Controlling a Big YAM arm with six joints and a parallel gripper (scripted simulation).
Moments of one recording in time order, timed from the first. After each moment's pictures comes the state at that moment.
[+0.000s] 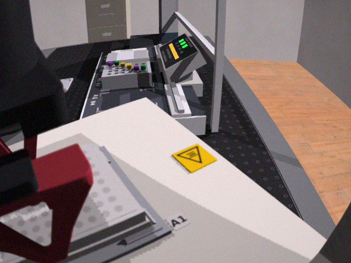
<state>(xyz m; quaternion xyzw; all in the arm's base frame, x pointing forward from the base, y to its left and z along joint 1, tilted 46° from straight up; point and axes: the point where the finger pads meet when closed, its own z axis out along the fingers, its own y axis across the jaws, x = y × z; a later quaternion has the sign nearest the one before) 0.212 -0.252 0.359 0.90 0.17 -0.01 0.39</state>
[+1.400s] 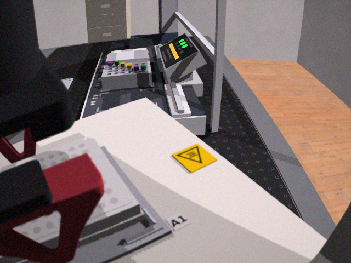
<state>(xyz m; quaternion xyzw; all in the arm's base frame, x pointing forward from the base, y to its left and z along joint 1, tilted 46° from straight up) 0.212 -0.250 0.350 0.91 0.18 -0.01 0.38</state>
